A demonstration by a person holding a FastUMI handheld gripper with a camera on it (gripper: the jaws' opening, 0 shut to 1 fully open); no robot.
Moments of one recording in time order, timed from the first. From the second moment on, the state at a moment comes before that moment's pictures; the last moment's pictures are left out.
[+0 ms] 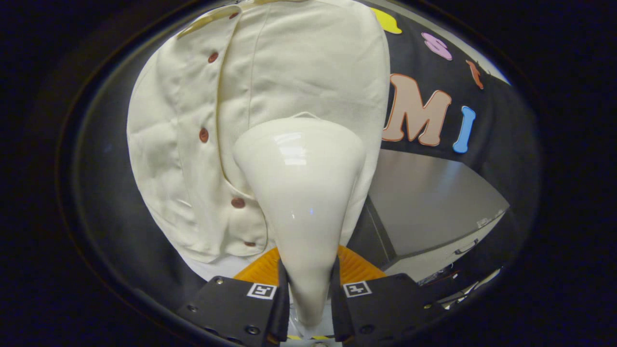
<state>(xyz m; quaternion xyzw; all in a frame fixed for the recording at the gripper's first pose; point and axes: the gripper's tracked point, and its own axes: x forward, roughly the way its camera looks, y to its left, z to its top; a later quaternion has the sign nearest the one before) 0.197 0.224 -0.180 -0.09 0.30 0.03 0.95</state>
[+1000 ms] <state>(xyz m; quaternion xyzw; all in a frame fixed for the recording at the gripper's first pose) 0.171 0.201 -0.317 -0.07 0.39 0.00 0.92</state>
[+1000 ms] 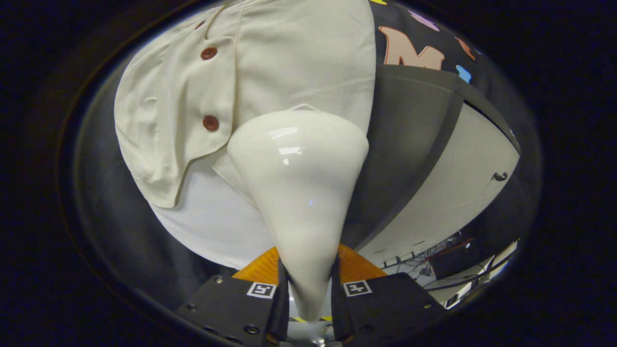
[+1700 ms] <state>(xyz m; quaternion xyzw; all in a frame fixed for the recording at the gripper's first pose) 0.089 0.189 -0.227 -0.04 0.33 -0.04 0.94</state>
